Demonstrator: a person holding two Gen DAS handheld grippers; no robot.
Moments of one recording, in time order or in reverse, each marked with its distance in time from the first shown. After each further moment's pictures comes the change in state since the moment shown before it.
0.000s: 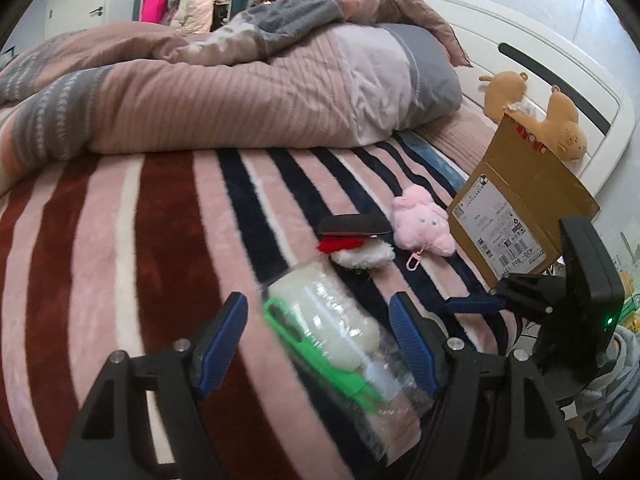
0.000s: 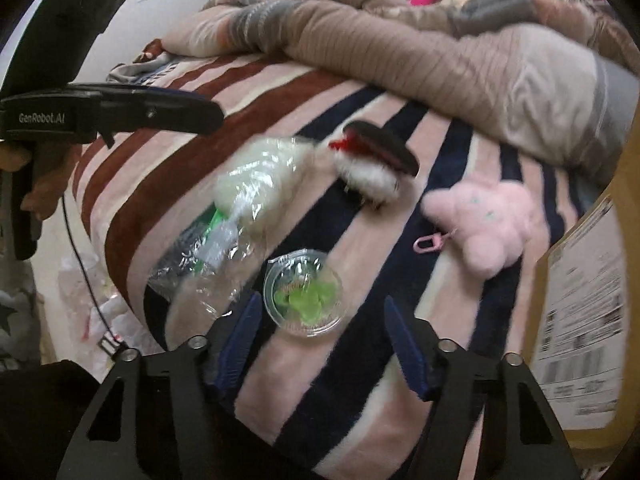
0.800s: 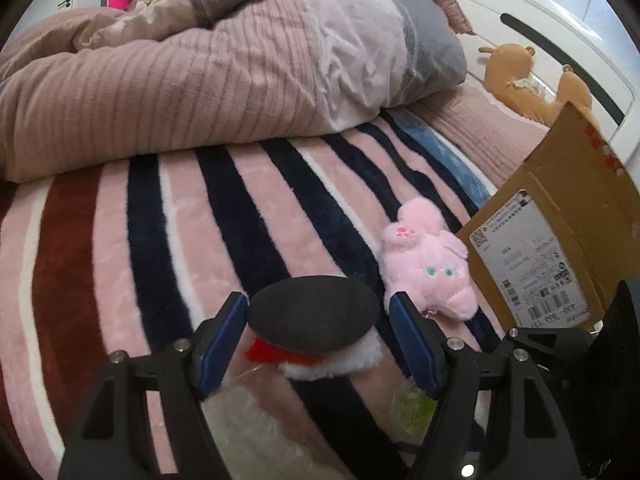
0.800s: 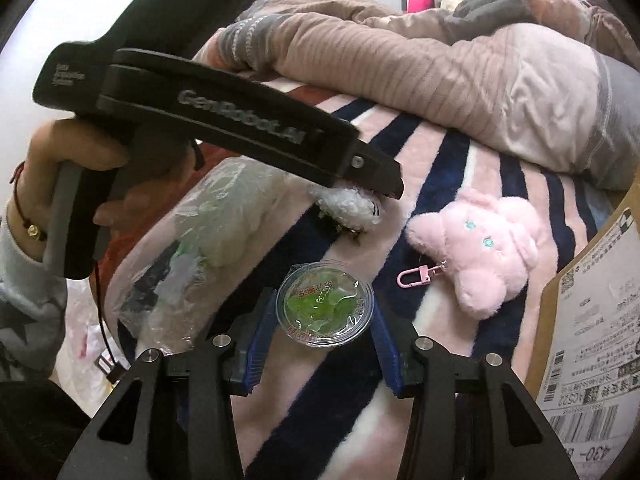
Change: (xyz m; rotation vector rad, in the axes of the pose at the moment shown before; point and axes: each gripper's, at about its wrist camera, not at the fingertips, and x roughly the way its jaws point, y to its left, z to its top) left arm 0.113 -0.025 0.059 0.025 0.113 -0.047; right arm 0.016 -0.018 0.012 0.004 -0.075 0.007
